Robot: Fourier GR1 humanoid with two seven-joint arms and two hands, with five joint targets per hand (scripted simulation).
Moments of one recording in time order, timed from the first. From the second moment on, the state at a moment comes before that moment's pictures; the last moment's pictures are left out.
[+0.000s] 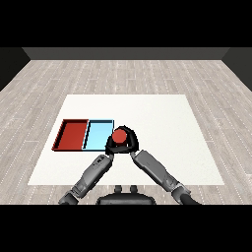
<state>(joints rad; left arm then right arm) -0.38 0.02 -0.52 -1.17 0.31 0.58 -0.30 -0.53 -0.01 0.63 -1.28 -0.35 -0.59 -0.33</state>
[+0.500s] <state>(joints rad) -0.37 0.00 -0.49 -1.18 0.27 0.62 -0.33 -0.54 0.00 0.64 -1.27 -0.41 -0.62 -0.34</state>
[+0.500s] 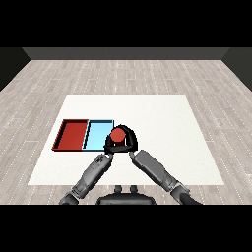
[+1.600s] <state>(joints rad) -0.35 0.02 -0.42 -1.15 0.24 0.61 -0.34 -0.42 -0.08 0.47 -1.49 -0.28 -0.52 -0.26</state>
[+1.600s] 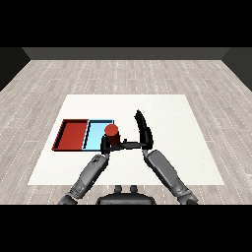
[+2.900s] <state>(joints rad) -0.53 0.44 -0.11 -0.70 0.12 0.49 -0.22 -0.02 -0.32 0.18 -1.61 -0.32 -0.39 -0.31</state>
